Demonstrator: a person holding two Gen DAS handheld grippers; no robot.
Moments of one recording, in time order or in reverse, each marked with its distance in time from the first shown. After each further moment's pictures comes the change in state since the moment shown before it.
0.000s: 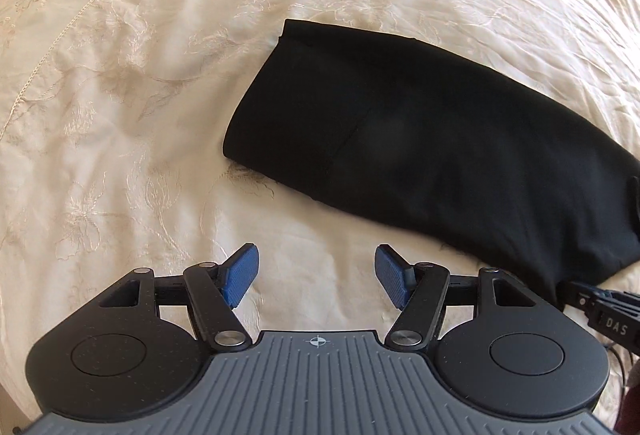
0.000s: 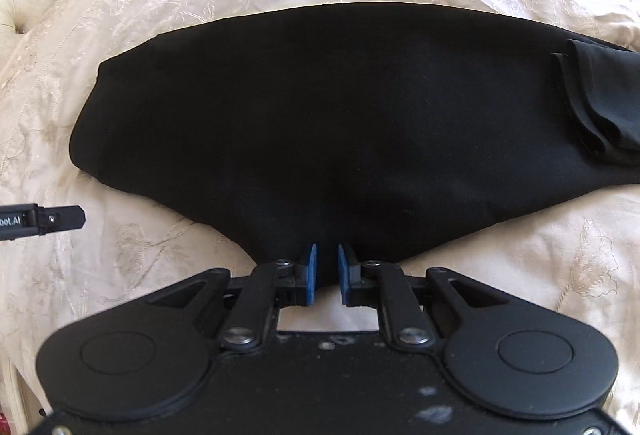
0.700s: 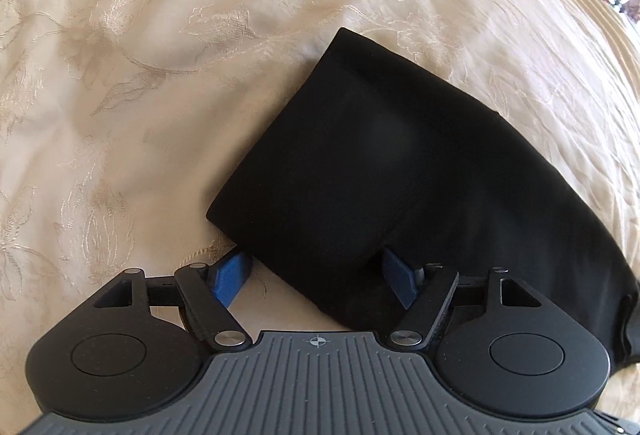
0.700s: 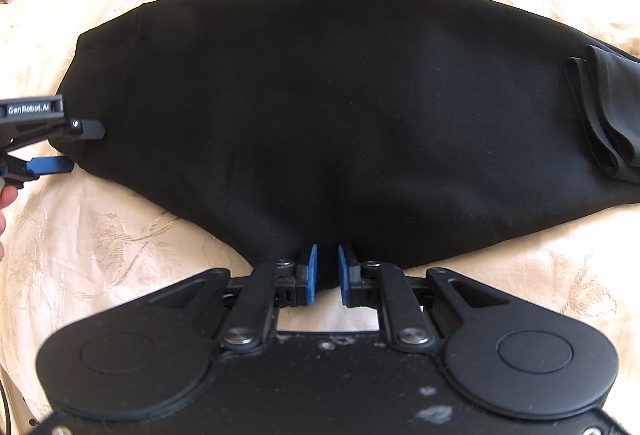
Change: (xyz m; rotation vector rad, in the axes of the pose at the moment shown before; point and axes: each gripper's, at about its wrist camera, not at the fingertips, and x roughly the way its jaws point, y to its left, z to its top) left arm 0.069 0.042 0.048 -0.251 0.020 -0.141; right arm 0.029 0.023 0.014 -0.041 0.082 -0.059
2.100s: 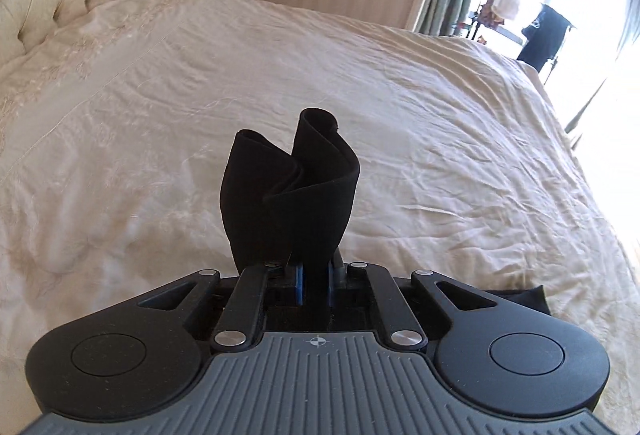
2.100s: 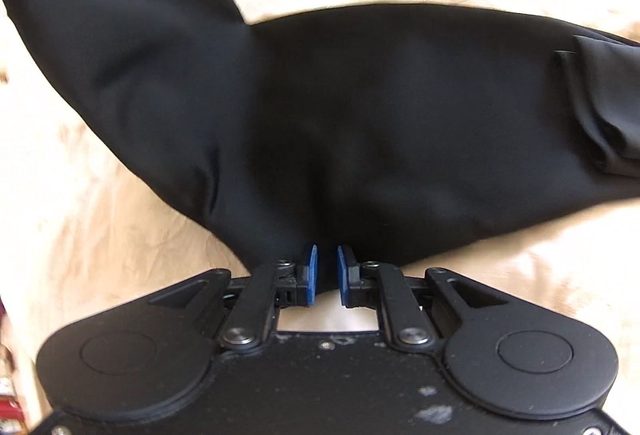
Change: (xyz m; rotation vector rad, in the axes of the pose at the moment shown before) left arm -0.156 -0.201 -0.051 0.355 -0.378 -0.154; right arm -0.022 -0.054 -0.001 0.069 -0.069 0.153
